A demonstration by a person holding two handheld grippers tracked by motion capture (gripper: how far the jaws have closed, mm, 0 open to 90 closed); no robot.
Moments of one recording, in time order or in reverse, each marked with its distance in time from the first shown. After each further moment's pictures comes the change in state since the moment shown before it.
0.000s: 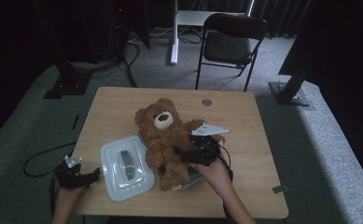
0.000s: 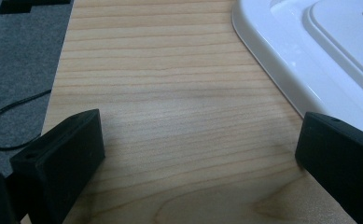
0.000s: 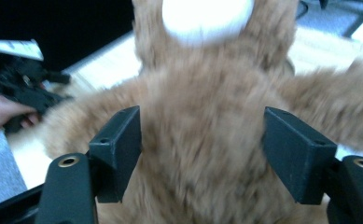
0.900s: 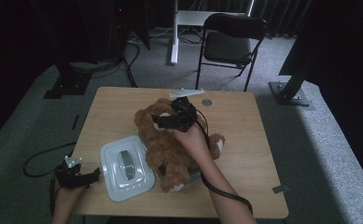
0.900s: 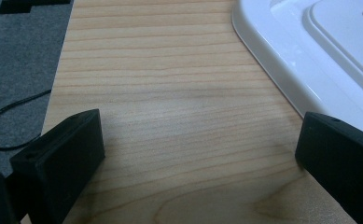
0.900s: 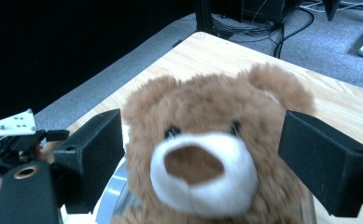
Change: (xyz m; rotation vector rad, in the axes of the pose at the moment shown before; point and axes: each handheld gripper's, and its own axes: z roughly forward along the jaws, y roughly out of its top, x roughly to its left) left arm 0.000 0.000 0.000 -0.002 0.000 -0.001; right arm -0.004 0.096 0.058 -0.003 0.016 0.033
